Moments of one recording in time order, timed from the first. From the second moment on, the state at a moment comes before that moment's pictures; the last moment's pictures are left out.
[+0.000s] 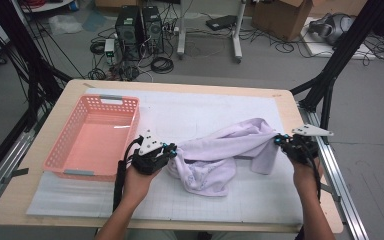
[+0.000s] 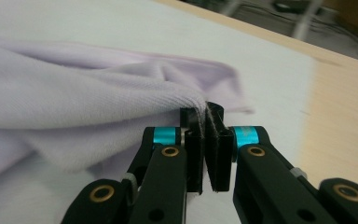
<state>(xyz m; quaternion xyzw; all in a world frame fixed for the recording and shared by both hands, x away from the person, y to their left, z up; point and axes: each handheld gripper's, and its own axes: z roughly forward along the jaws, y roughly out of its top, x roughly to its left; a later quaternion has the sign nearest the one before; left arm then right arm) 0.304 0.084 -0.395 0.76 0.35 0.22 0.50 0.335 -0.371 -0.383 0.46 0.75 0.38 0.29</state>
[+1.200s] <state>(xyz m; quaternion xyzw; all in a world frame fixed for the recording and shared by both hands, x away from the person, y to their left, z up) 0.389 -0.004 -0.417 0.87 0.29 0.15 0.36 0.321 -0.361 -0.393 0.40 0.79 0.41 0.22</state>
